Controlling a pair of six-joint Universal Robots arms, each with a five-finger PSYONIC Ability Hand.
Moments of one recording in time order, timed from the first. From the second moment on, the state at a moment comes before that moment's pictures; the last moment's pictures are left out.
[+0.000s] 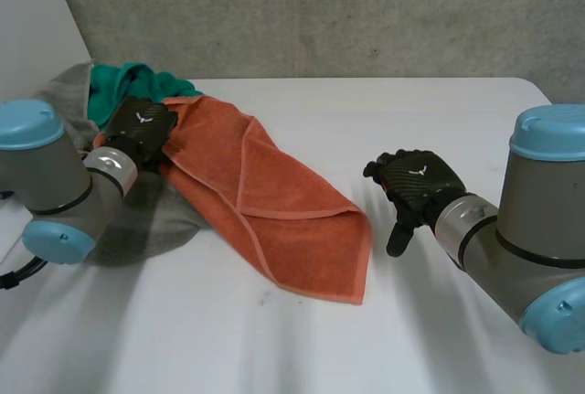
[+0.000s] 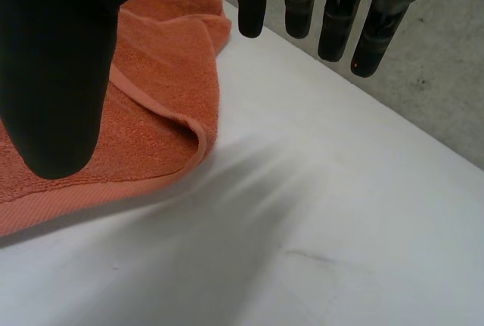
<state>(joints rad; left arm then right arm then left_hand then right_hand) 4.50 -2.20 -1.36 3.46 -1.38 3.73 2.03 -1.19 1.53 0.05 1.47 2.86 1.15 1.19 1.18 1.19 0.98 0.20 0.22 0.21 0.23 0.06</state>
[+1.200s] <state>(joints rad) 4.17 -1.66 -1.36 3.17 -1.57 3.65 2.39 -0.86 1.26 -0.03 1.90 3.60 1.15 1.20 1.19 1.20 0.98 0.98 1.17 1.17 1.17 0.97</state>
